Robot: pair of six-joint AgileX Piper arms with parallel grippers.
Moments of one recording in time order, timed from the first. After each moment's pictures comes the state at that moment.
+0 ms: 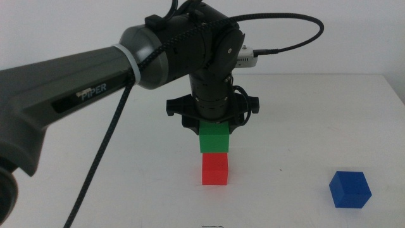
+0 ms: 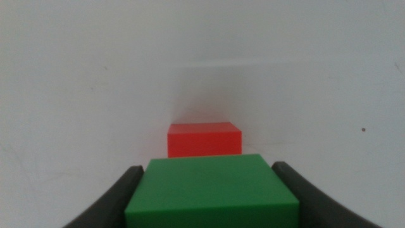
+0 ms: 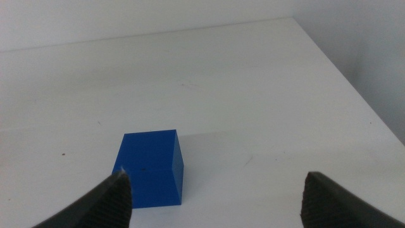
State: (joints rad) left arm -0.74 1.94 -1.74 0.13 1.14 -0.72; right arm 0.02 -0.01 0.03 -0.14 0.35 0.24
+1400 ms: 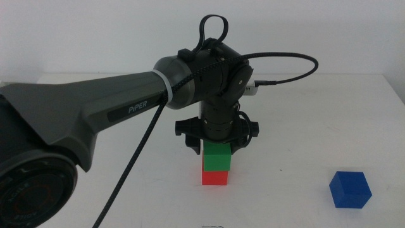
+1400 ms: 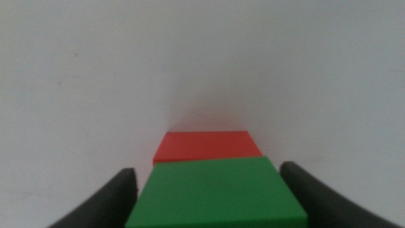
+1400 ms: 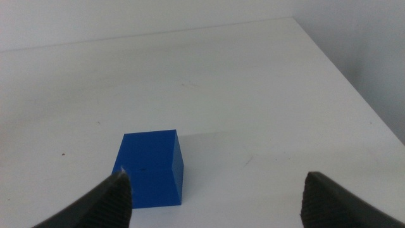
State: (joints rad) left arm -0.74 2.08 -1.74 0.13 1.11 -0.73; right arm 0.02 -0.01 0.03 -0.14 0.35 0.24
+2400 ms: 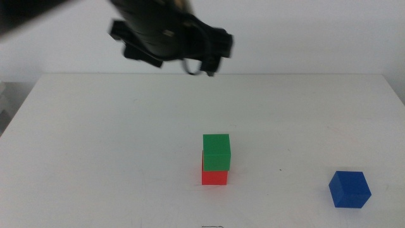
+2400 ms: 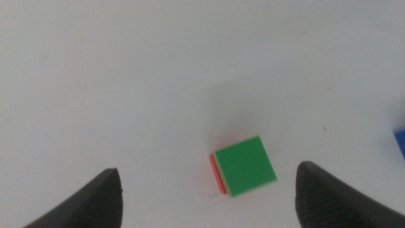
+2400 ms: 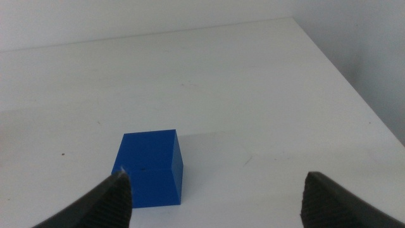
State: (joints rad) left arm -0.72 1.60 -1.72 0.21 1.17 -0.42; right arm 0.02 -0.01 0.03 -0.14 0.35 0.24
